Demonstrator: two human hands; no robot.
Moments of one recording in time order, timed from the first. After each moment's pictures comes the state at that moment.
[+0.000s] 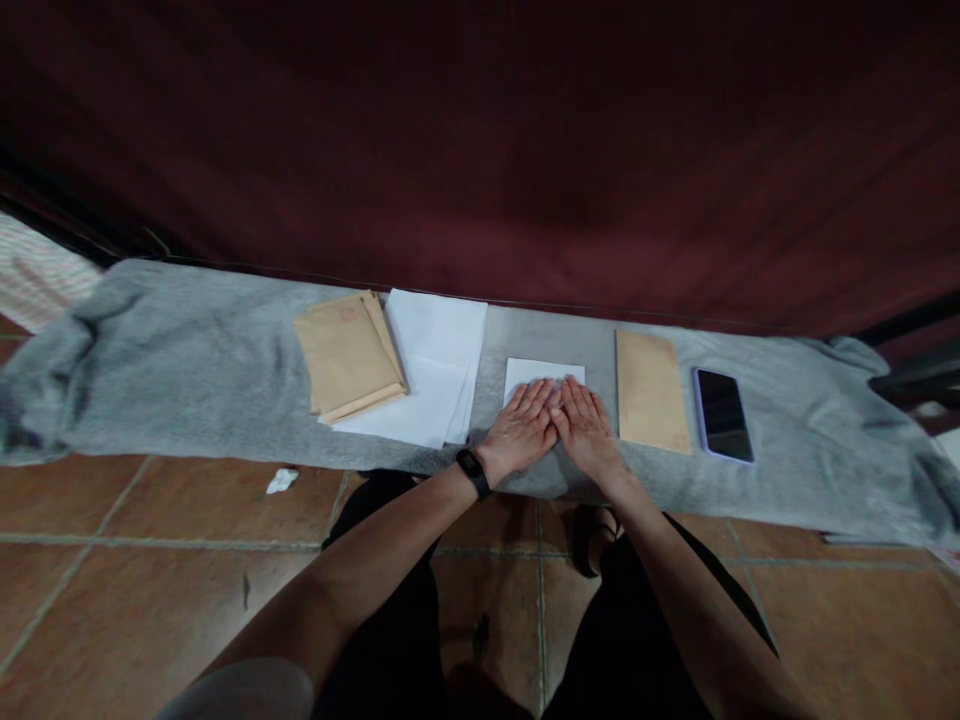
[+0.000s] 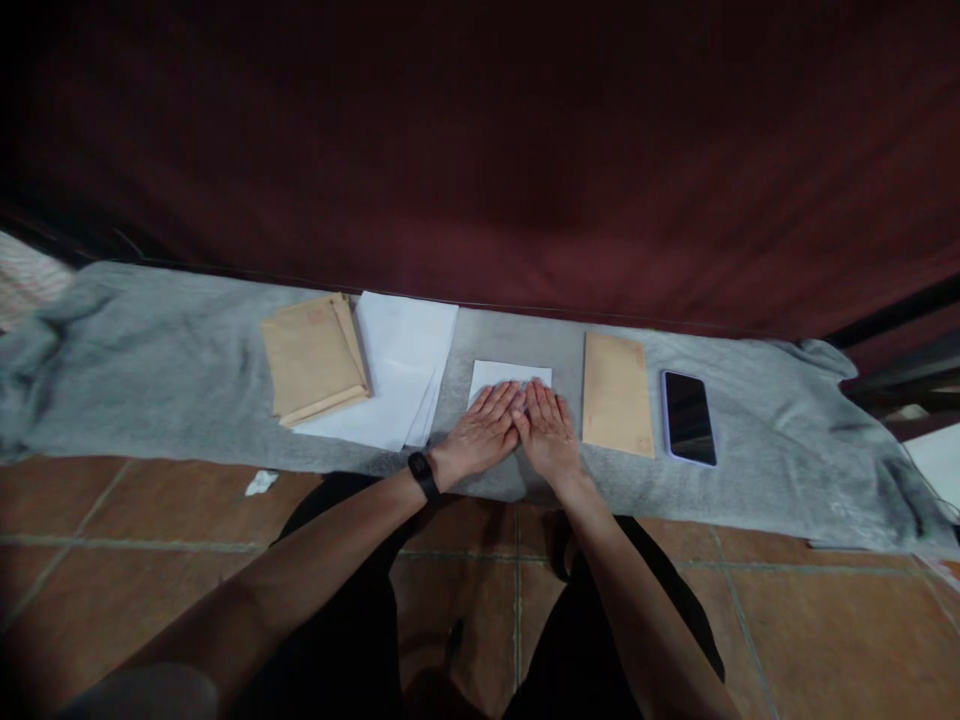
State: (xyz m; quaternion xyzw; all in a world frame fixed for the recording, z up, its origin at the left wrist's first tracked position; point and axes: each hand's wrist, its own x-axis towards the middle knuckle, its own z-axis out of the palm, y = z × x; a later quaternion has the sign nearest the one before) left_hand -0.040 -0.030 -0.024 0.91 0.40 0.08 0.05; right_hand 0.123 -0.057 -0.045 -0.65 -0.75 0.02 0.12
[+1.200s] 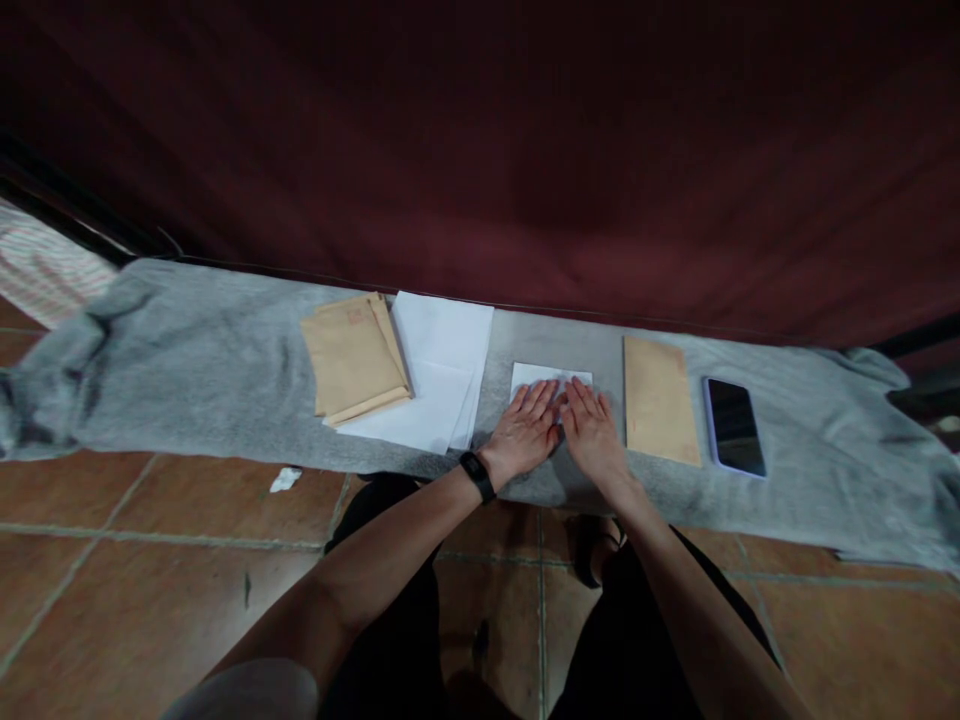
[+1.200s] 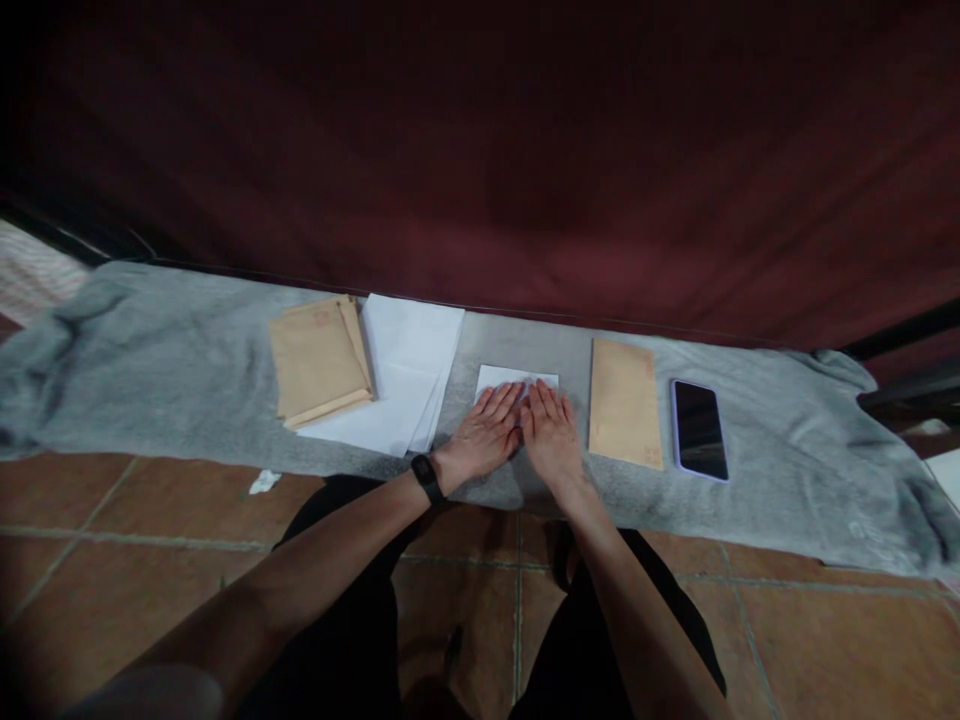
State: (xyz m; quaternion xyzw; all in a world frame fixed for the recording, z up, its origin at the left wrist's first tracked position) left_hand -0.043 -0.023 -0.025 0.91 0.41 0.08 0.03; right_hand 0.116 -0.046 -0.032 -0.65 -0.74 0.03 0.16
